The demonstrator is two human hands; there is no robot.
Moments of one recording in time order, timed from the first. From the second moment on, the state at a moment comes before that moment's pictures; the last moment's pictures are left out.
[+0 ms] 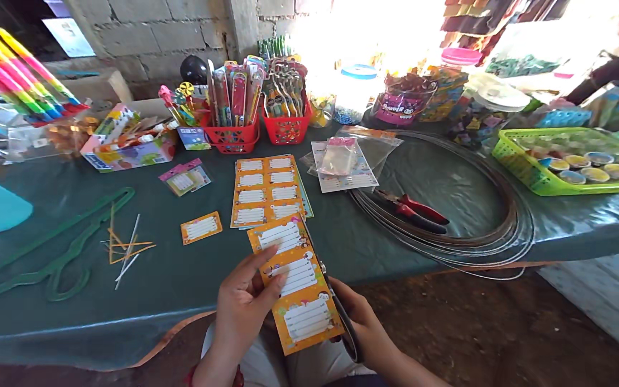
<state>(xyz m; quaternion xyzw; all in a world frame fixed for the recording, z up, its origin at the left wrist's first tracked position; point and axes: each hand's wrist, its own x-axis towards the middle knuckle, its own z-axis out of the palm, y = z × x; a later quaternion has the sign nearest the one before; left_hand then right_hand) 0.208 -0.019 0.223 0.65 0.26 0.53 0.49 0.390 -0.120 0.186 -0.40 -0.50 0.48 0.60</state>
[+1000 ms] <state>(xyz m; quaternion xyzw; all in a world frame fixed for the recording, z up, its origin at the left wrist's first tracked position) 0.200 -0.050 0.194 0.65 0.29 0.57 0.41 0.401 -0.094 0.211 -0.44 -0.52 0.49 0.54</state>
